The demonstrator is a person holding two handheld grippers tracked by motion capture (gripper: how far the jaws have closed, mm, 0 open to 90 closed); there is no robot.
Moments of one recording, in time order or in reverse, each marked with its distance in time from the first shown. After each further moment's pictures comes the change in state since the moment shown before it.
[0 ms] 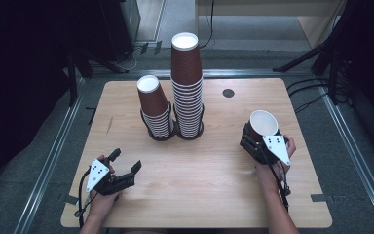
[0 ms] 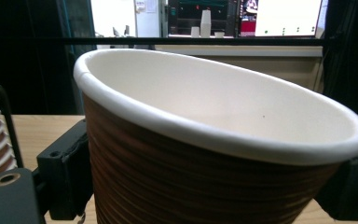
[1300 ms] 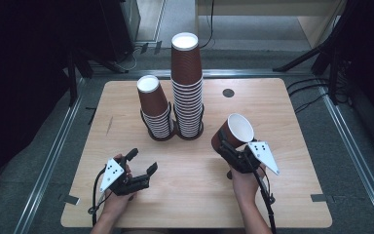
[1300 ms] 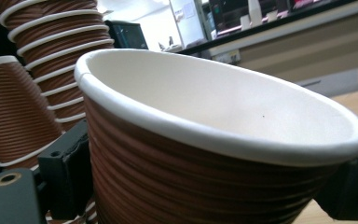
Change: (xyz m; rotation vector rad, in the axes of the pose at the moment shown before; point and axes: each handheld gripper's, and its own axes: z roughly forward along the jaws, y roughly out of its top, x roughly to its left) left arm -0.033 0.005 0.018 -0.029 -0.112 -0.017; right arm 0.067 0.032 -0.040 -0.006 0.203 0.297
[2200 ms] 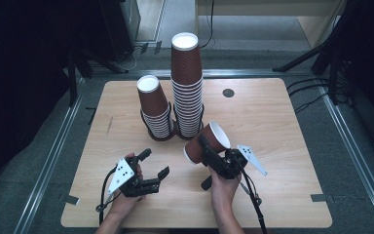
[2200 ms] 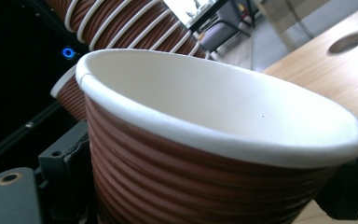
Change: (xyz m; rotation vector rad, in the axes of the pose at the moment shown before) left arm -0.028 0.012 0.012 -0.024 -0.137 0.027; right arm 0.041 -0.014 -0.005 0.141 0.147 0.414
